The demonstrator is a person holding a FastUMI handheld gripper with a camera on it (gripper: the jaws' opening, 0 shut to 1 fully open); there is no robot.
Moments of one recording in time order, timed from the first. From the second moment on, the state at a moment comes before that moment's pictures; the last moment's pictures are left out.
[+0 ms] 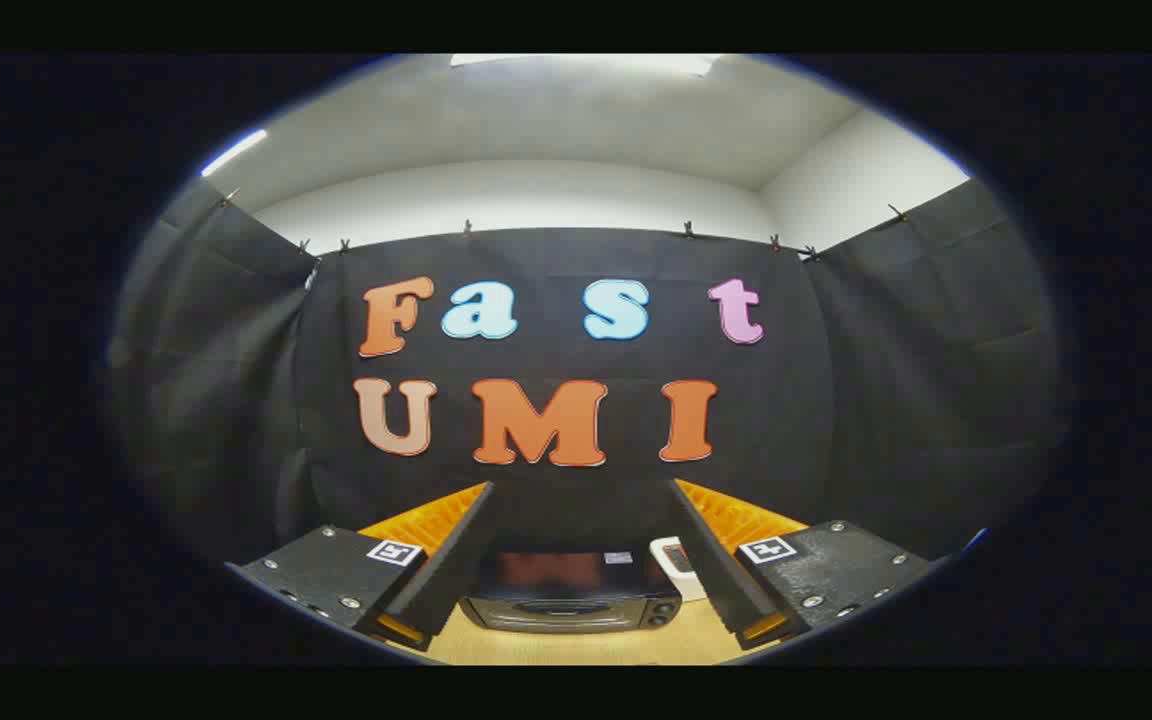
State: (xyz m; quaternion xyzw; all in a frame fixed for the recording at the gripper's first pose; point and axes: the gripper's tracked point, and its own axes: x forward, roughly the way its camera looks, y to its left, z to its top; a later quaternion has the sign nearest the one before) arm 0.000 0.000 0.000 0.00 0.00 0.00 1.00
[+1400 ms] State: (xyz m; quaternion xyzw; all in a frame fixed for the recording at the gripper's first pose) arm 0.016 -0.030 -0.035 0.03 0.05 -0.02 1.00
